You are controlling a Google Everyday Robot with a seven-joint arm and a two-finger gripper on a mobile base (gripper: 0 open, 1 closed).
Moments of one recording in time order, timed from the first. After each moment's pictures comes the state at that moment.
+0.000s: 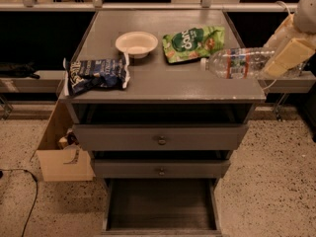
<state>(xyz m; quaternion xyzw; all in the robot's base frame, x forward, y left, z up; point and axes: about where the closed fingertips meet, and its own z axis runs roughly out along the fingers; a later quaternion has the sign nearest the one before) 0.519 -0.246 0.977 -0.59 0.78 0.04 0.20</state>
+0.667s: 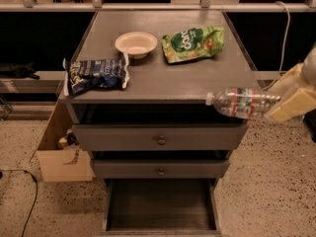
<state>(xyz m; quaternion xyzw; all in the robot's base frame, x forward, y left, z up) 0.465 -0.254 0.909 -0.56 0.80 0.12 0.20</state>
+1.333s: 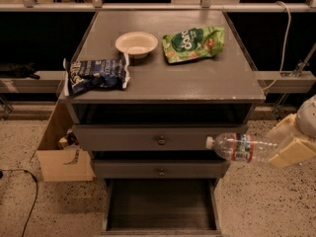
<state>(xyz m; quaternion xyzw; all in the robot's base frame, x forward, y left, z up) 0.402 -0.264 0.824 -0.54 0.81 0.17 0.15</state>
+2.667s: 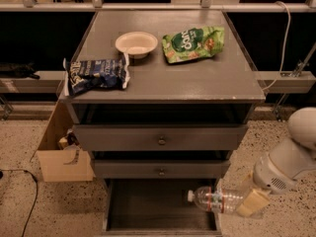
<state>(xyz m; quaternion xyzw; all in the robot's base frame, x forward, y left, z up) 0.366 -0.233 0.646 -0.52 0.82 0.25 0.05</state>
